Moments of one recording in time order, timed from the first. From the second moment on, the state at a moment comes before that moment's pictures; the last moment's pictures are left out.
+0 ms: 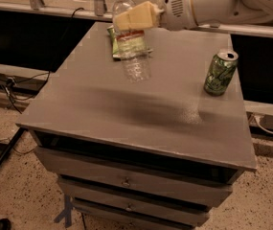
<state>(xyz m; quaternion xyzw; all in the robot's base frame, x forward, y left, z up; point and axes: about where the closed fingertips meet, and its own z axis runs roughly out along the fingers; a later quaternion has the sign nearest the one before) 0.603 -0.010 1.026 -0.31 0.77 0.37 0.42</state>
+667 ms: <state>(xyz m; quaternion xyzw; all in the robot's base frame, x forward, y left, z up) 0.567 -0.068 1.009 -0.40 0.70 0.34 0.49</state>
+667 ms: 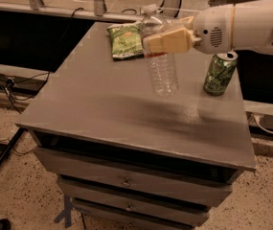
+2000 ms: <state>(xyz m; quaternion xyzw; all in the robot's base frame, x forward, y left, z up) 0.552 -0.145 0.960 -0.40 0.59 0.31 0.63</state>
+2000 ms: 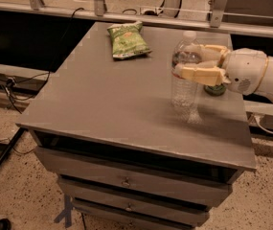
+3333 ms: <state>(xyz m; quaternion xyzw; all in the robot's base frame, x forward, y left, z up) 0.531 -0.176 0.928 -0.37 0.59 0.34 0.63</state>
